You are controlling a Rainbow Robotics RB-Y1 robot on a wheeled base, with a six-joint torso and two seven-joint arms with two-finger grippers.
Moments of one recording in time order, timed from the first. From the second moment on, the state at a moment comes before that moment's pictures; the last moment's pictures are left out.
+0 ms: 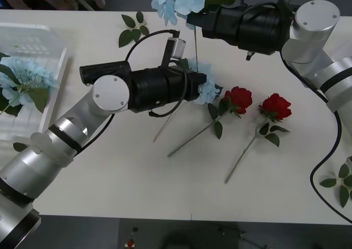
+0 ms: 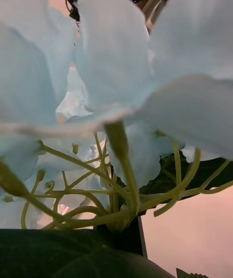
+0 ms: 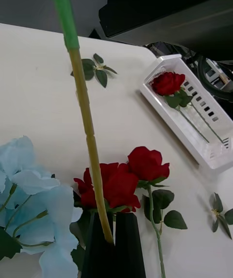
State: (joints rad) right arm -0.86 -0.53 0.34 -1.13 -1.95 0.77 2.24; left arm -0.61 0.38 -0.51 -1.42 1.45 0.56 -2.02
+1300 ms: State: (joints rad) right arm -0.56 -1.13 0.67 -1.68 -1.90 0.68 1.58; left arm -0.49 1.58 -0.42 -1.25 1.75 1.15 -2.31
